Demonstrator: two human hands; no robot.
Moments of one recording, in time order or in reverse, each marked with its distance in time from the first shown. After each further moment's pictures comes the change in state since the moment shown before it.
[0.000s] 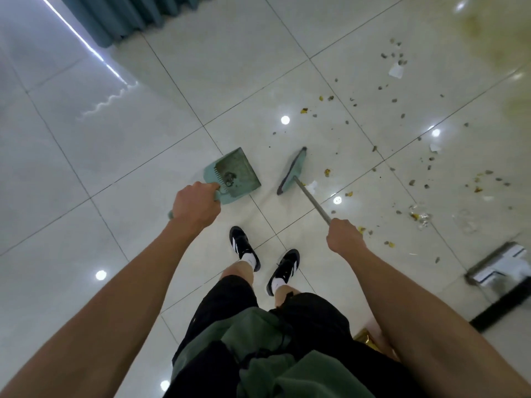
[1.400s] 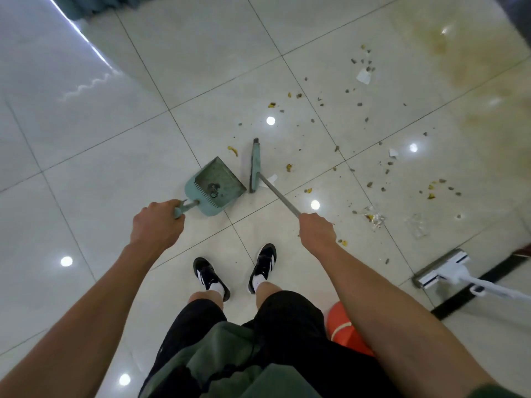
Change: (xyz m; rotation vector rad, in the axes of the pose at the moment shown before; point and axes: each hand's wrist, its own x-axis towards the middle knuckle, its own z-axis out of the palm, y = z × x) left_hand -0.101 0.141 0.065 -0.152 0.028 -0.226; right_hand 0.003 0.154 0.007 -0.214 0.077 -0.173
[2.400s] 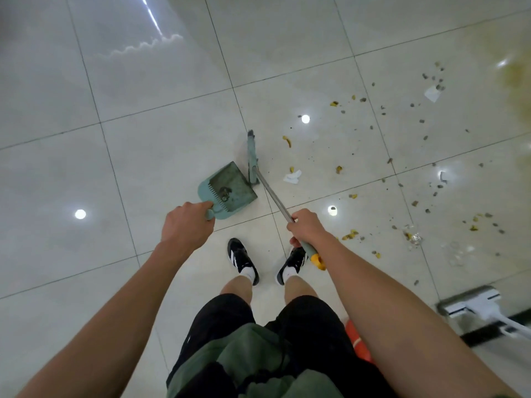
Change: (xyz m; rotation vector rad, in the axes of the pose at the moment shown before) left_hand -0.042 -0.174 0.028 -0.051 -0.044 -0.040; right_hand -0.025 -0.230 0.010 0.636 -0.223 -0.054
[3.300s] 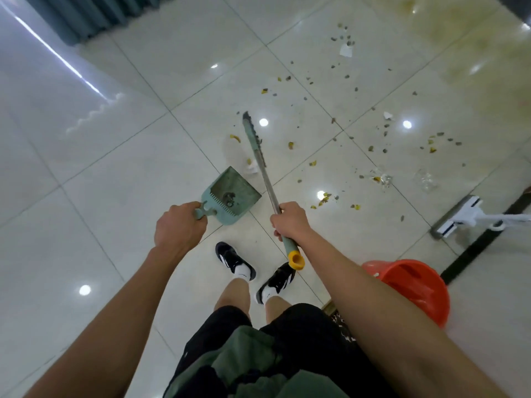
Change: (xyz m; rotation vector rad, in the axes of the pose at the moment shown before) left_hand -0.089 0.109 0.029 -0.023 0.064 0.144; right_hand -0.116 0.131 0.017 0.652 0.241 0.084
